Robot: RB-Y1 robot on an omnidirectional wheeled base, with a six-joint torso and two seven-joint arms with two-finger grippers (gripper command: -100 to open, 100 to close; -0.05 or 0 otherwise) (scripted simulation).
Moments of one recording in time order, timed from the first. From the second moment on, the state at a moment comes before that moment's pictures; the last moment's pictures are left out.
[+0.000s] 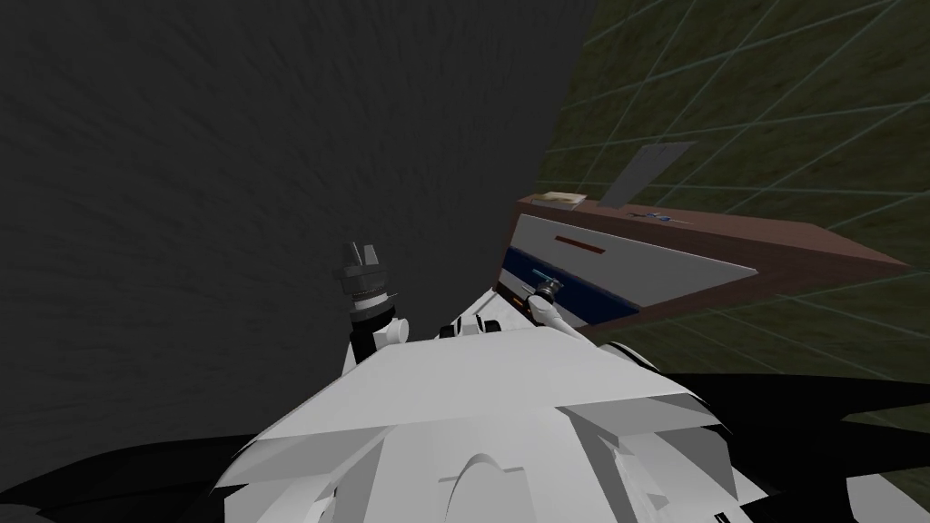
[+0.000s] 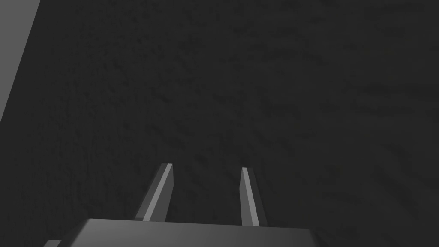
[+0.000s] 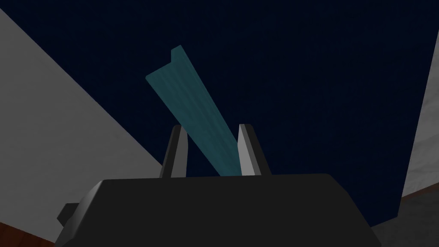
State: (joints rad) left arm 0.48 0.00 0.01 -2.34 -0.05 -0.53 0.12; right arm -0.03 -0.43 0.22 -1.00 1.38 0.91 0.47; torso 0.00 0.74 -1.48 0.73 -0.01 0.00
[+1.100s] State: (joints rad) left arm 0.48 0.00 0.01 -2.34 -0.05 -0.53 0.12; right arm -0.09 -0.47 0.19 -1.00 1.31 0.84 0.55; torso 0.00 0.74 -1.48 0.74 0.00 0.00
